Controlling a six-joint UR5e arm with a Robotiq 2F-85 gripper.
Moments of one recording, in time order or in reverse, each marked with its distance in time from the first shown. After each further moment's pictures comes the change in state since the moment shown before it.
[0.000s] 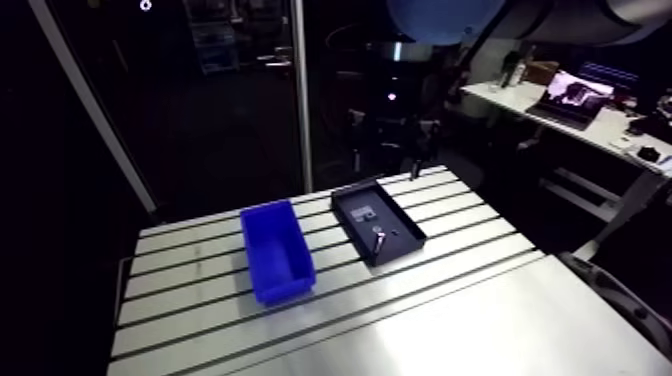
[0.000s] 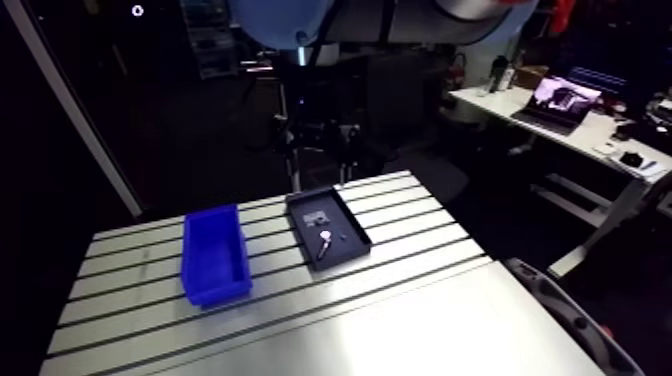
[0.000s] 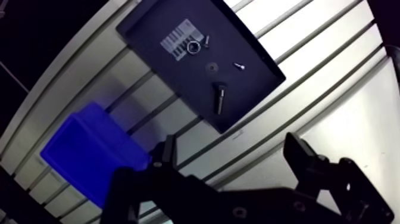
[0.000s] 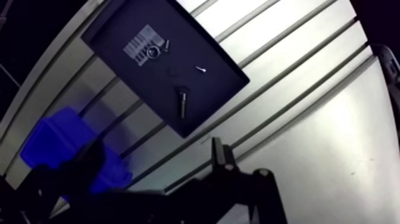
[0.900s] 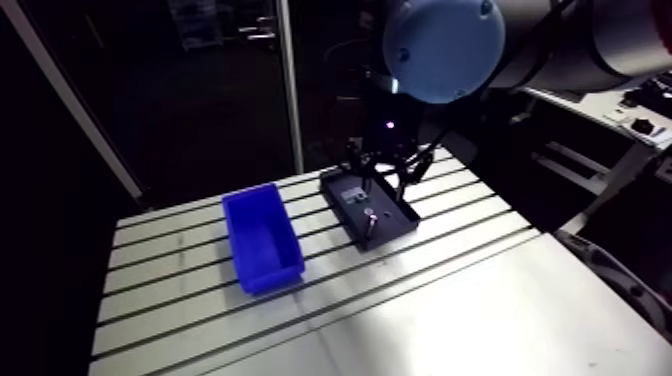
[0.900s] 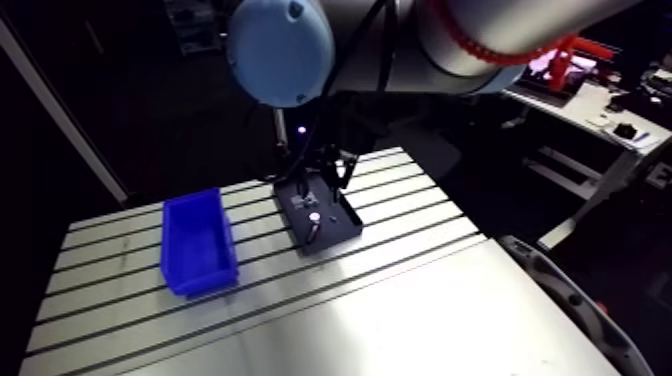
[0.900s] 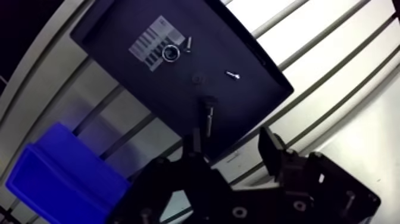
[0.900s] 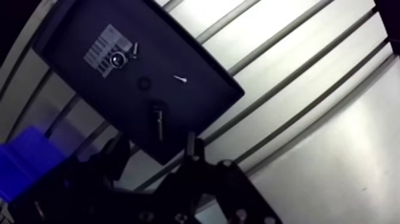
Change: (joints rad) arm -0.039 0.081 0.100 -0.145 -0.002 -0.014
